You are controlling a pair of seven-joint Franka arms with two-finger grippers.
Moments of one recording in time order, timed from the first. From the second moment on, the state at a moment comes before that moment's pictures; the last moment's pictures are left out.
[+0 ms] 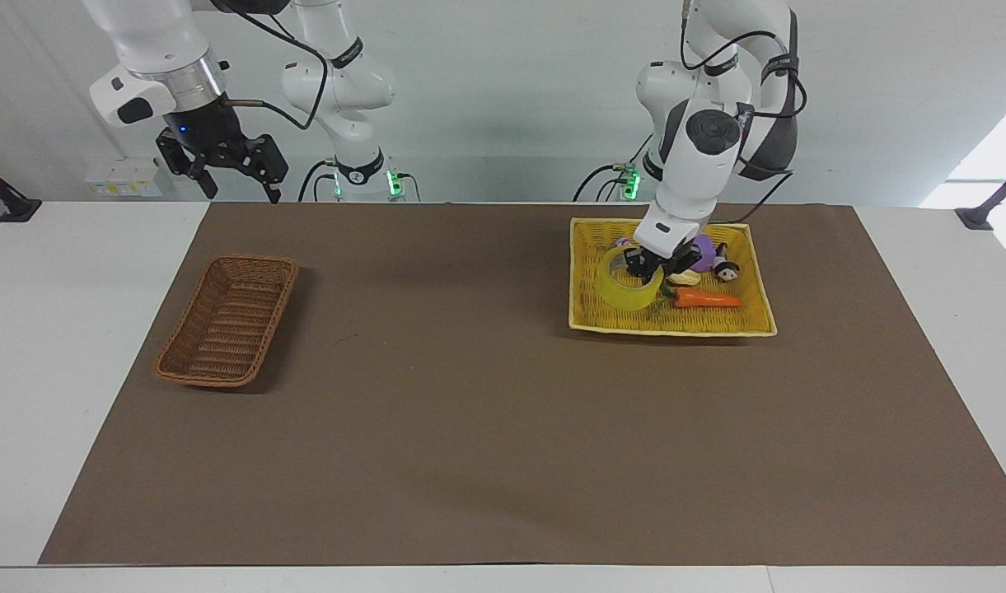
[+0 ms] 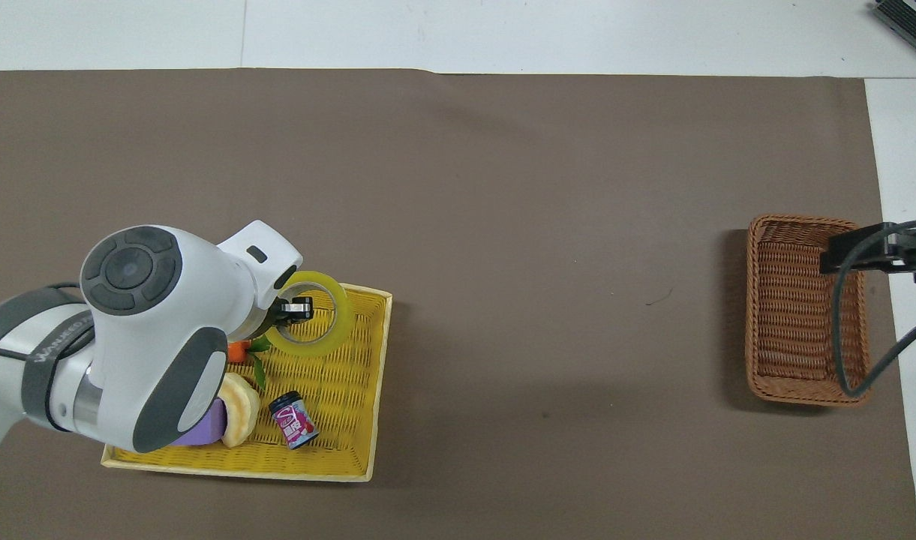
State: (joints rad) left arm -0.34 -0.06 -0.06 -2.09 -0.02 2.00 -0.41; right arm 0.03 -0.06 -0.04 -1.55 -0.01 1.48 0.11
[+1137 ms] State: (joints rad) left arm -0.81 0.19 -0.09 -2.06 -0.13 2.36 -1.03; right arm 0.06 -0.01 -0.01 -1.86 0.47 1.69 0.10
